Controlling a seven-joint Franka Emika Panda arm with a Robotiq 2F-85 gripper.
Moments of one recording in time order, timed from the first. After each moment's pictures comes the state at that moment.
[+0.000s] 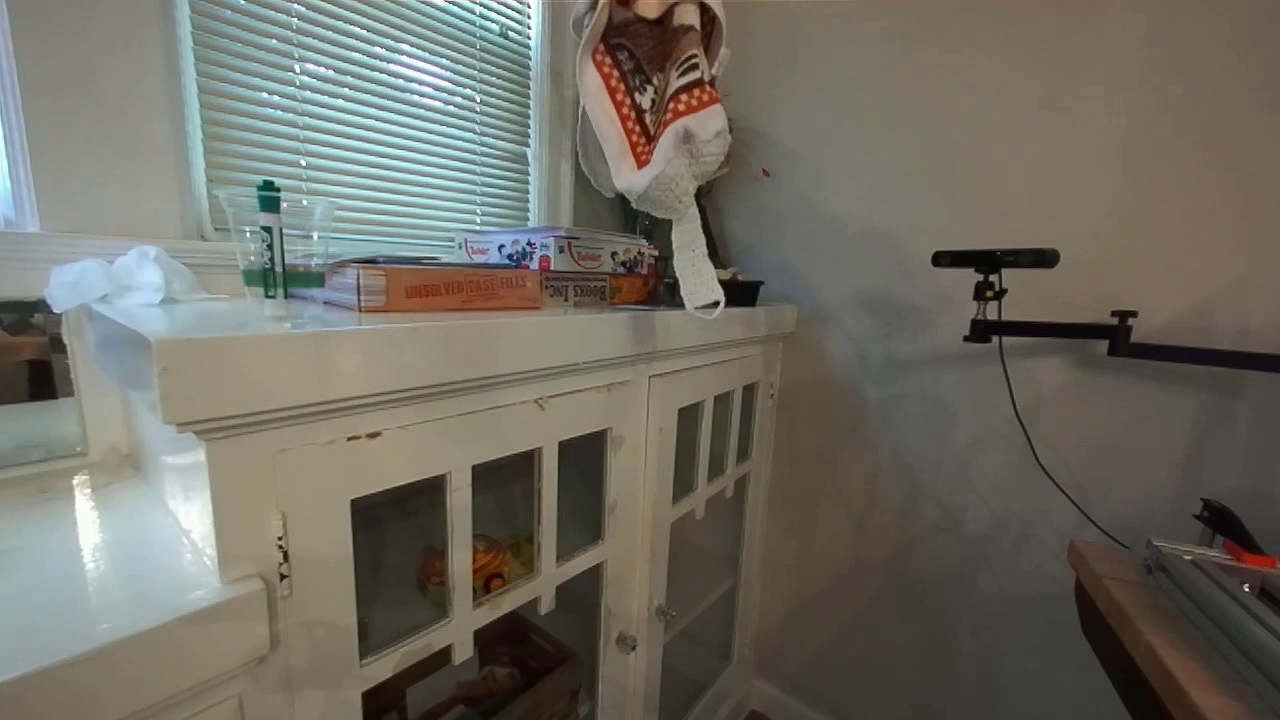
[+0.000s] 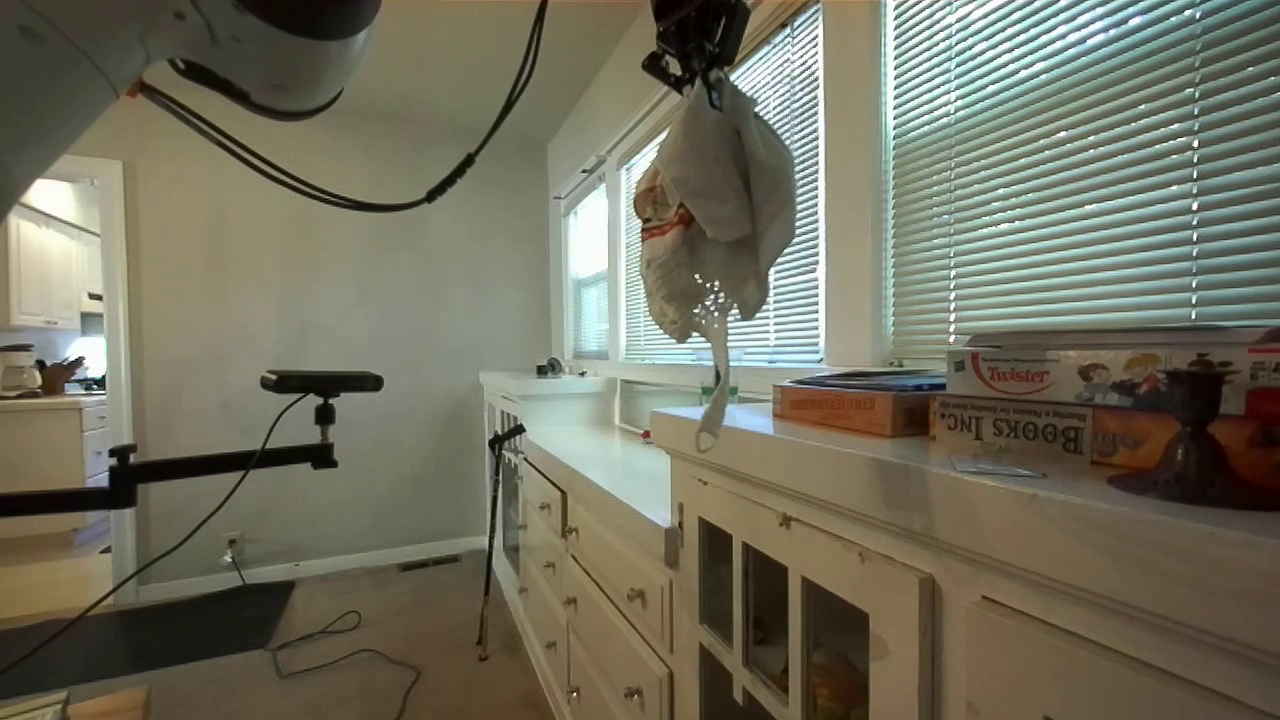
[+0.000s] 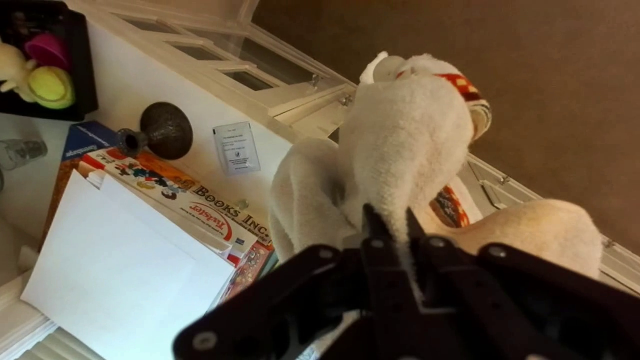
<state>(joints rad) 0.08 0.53 -0.09 -0.46 -0.24 1.06 -0.34</state>
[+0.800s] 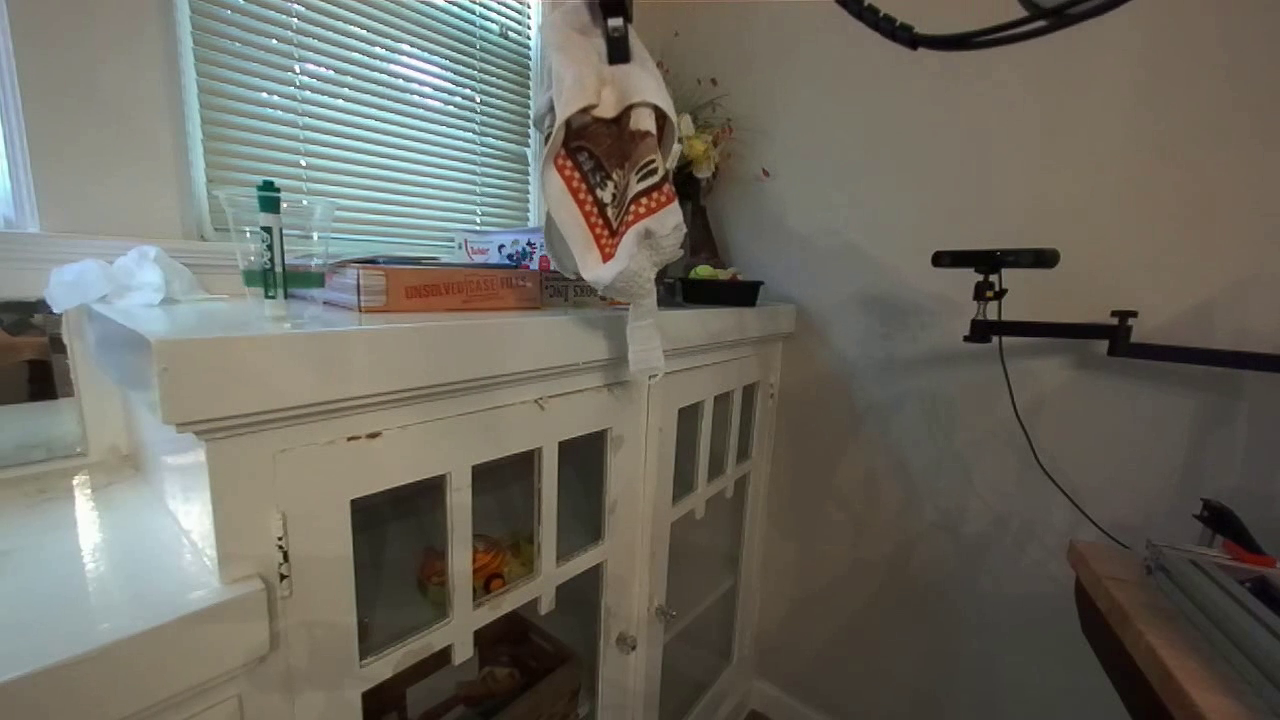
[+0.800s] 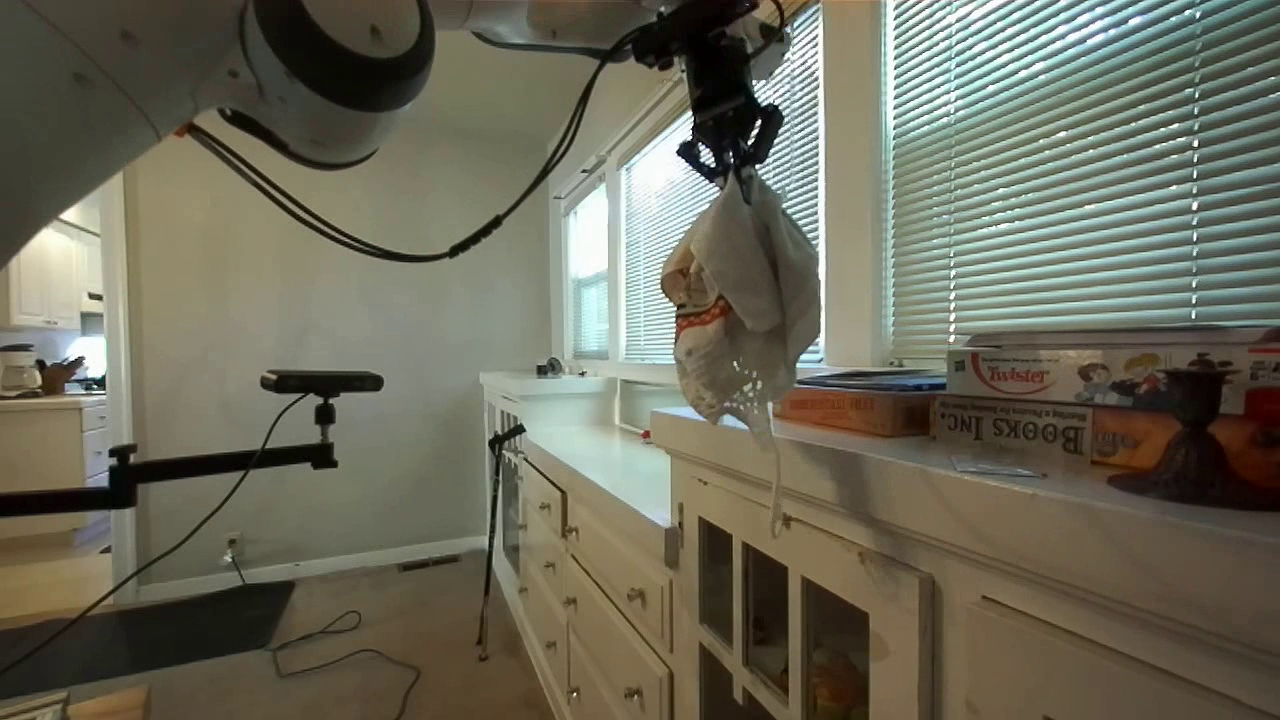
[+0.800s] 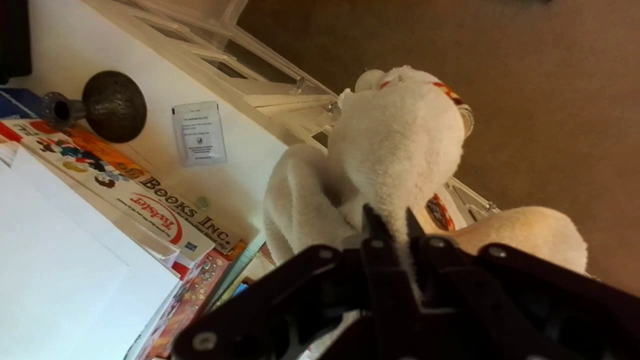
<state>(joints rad) 0.05 0.68 -0.05 -0.46 -0.22 1.14 -0.39</state>
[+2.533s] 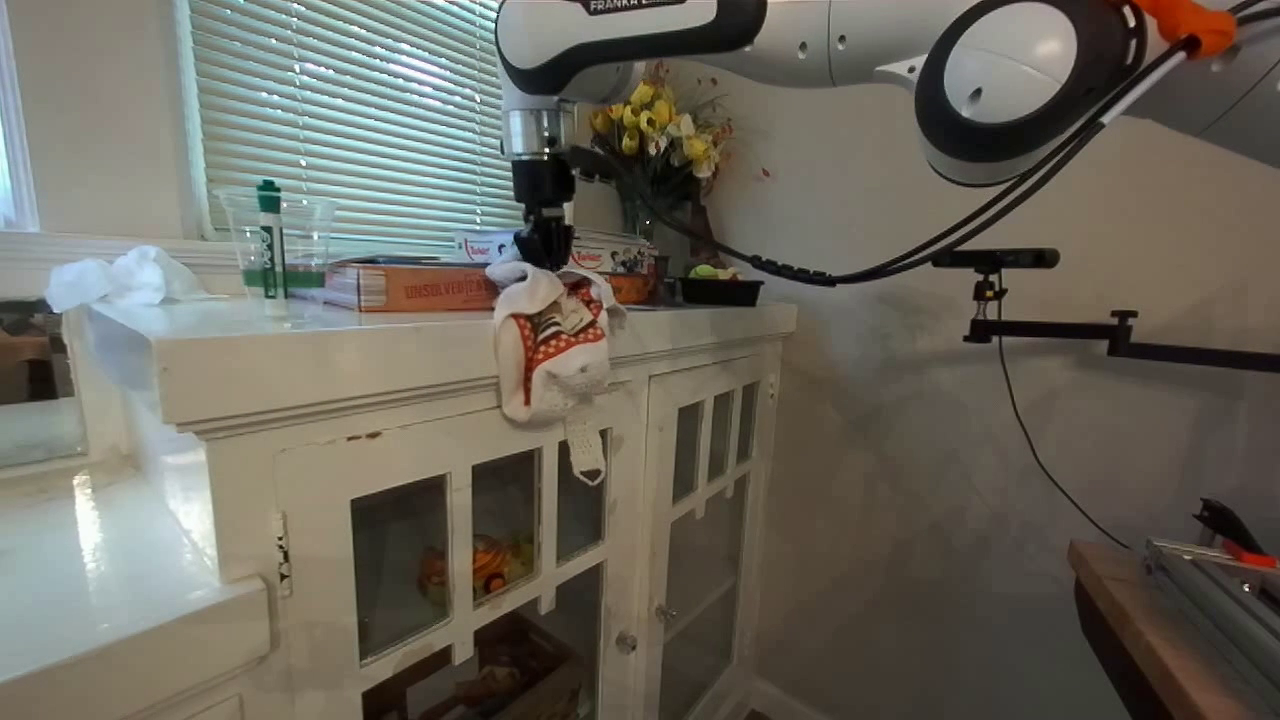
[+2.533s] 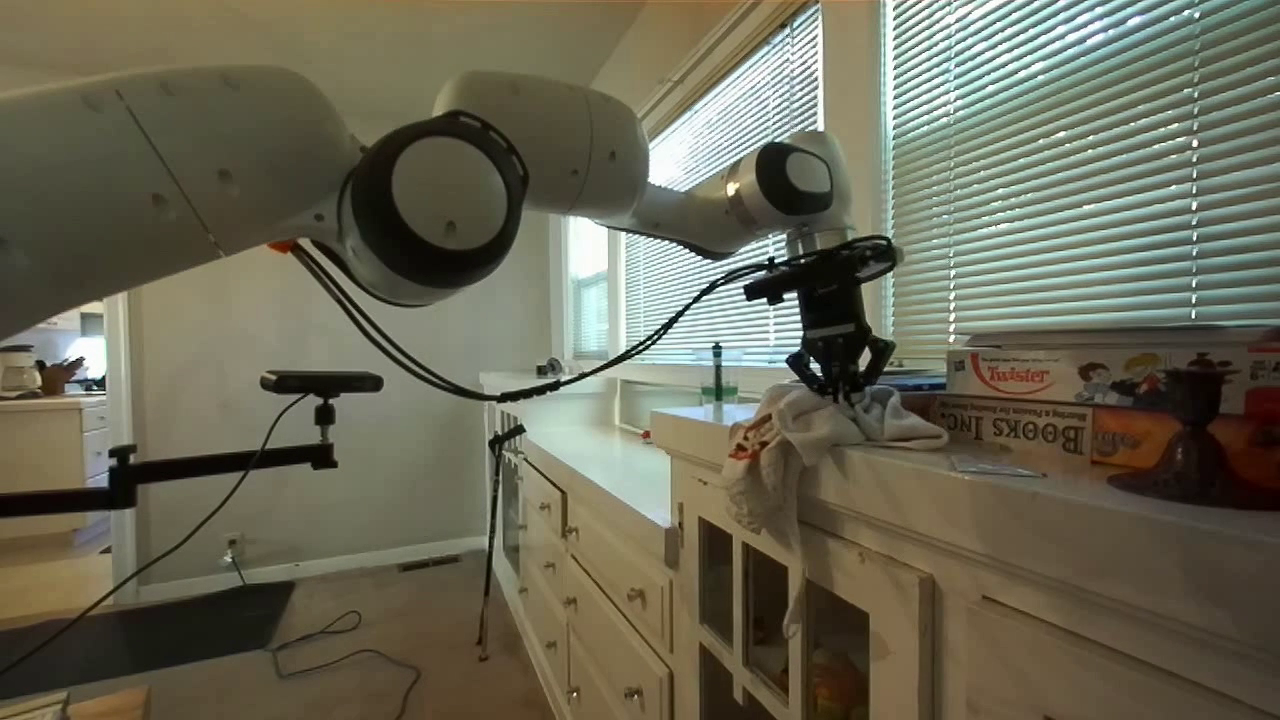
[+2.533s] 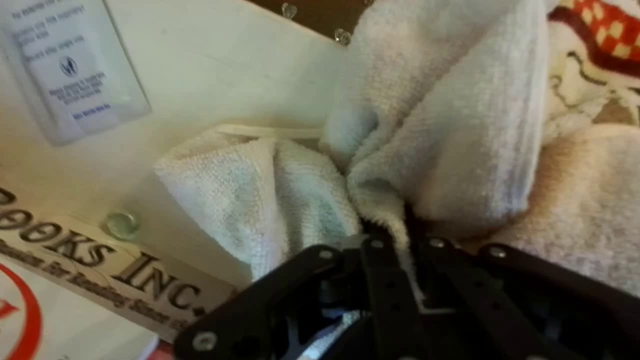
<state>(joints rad) -0.08 1.08 -0.04 -0.45 -0.15 1.57 -0.21</state>
